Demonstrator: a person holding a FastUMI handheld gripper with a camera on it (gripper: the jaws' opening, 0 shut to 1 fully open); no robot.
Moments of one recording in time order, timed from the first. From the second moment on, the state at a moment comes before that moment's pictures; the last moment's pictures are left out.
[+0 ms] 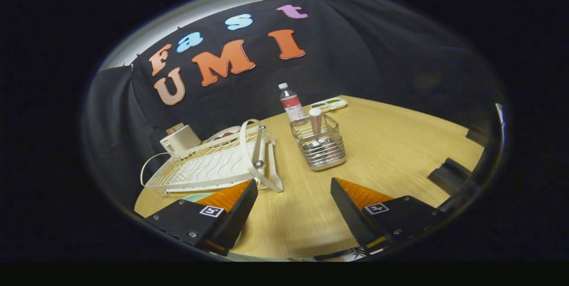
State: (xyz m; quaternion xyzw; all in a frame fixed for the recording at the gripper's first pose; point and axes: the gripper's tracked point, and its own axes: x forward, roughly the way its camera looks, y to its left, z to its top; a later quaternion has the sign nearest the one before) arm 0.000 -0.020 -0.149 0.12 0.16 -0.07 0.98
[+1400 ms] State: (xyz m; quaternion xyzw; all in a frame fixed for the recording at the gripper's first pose) arm 0.064 -0.044 -0.064 -0.03 0.07 -0.09 0.99
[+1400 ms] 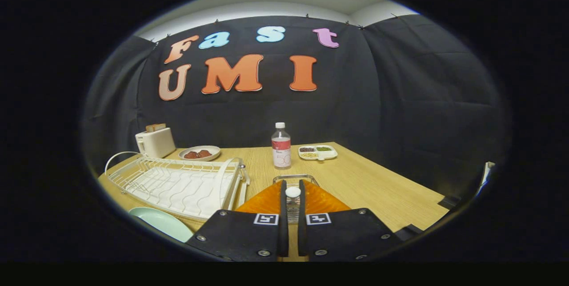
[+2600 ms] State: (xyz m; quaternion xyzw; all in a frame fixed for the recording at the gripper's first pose) arm -0.053 0.113 -0.001 -0.05 -0.02 0.09 0.99
